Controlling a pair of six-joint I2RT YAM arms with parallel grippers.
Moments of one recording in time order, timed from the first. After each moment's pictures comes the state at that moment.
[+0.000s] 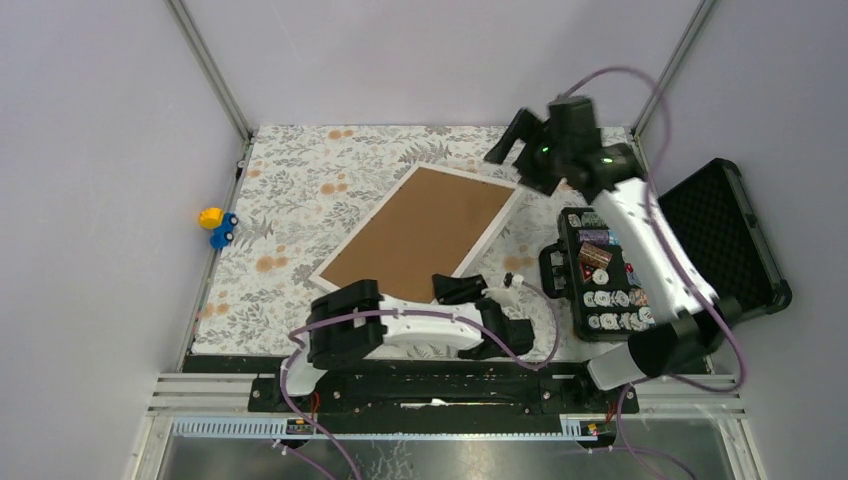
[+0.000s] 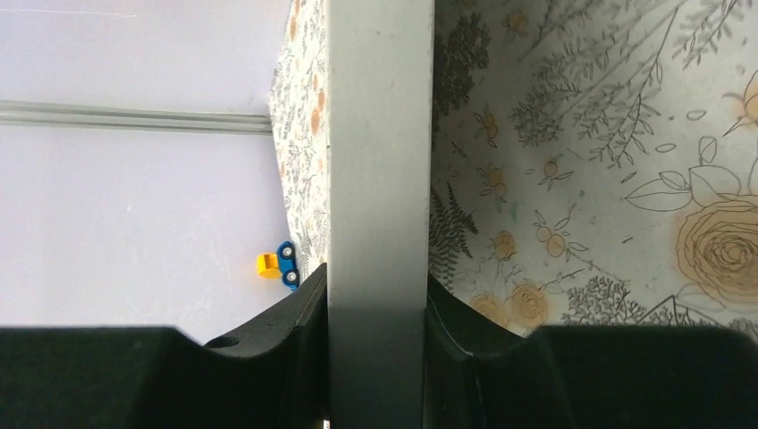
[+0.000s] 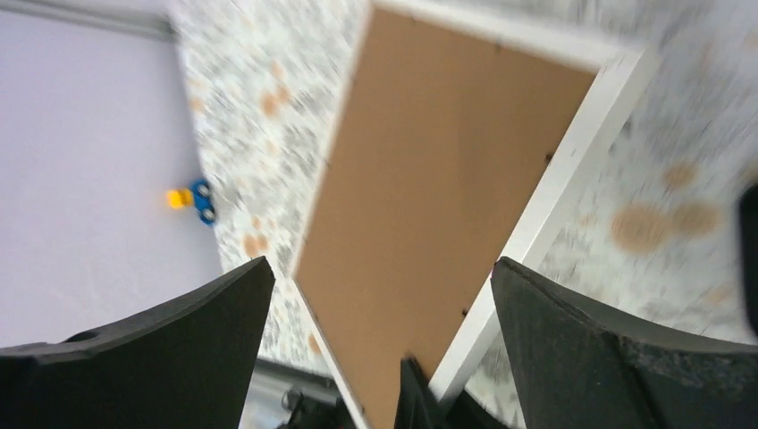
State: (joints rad) left arm -1.41 2.09 1.48 -1.09 -1.24 -0.47; right arm 0.38 1.52 1.60 -0.85 -0.10 0.86
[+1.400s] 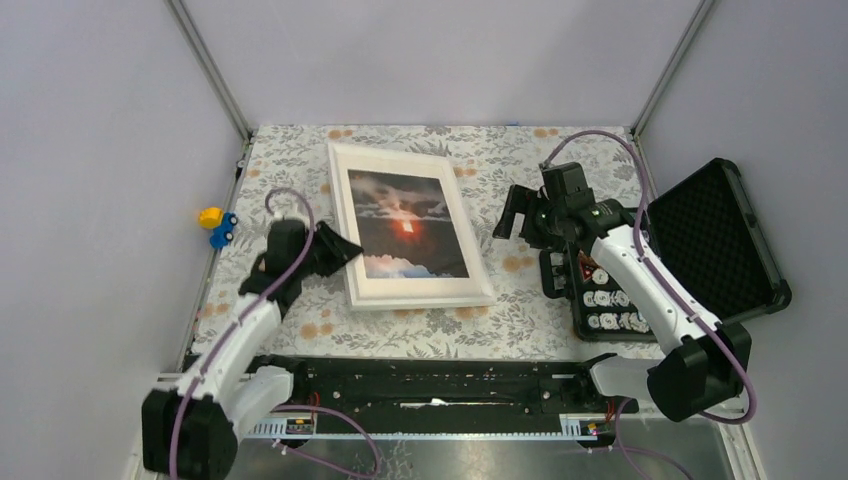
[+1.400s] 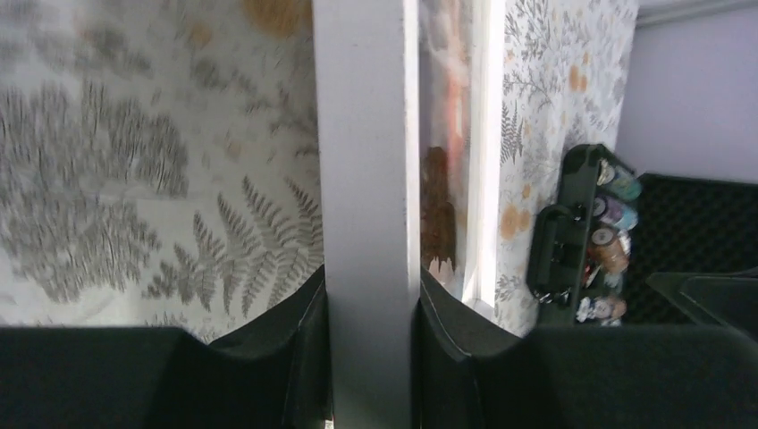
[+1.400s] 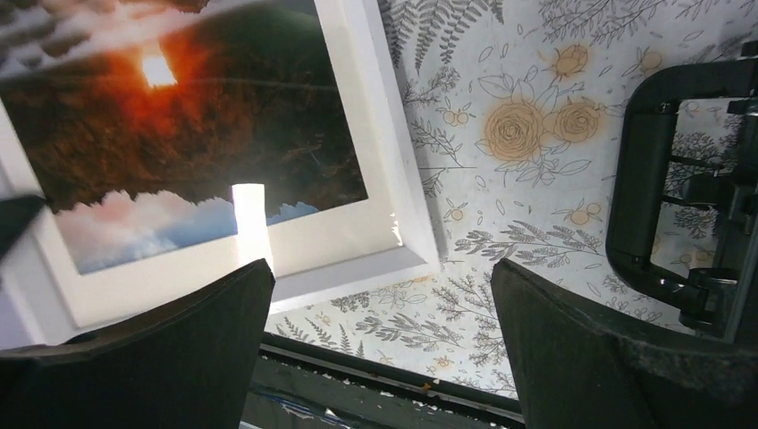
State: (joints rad) left arm -0.19 1.02 0.72 -0.31 0.26 -0.75; right arm 0.37 1.27 1.16 -0.79 -0.12 0.57
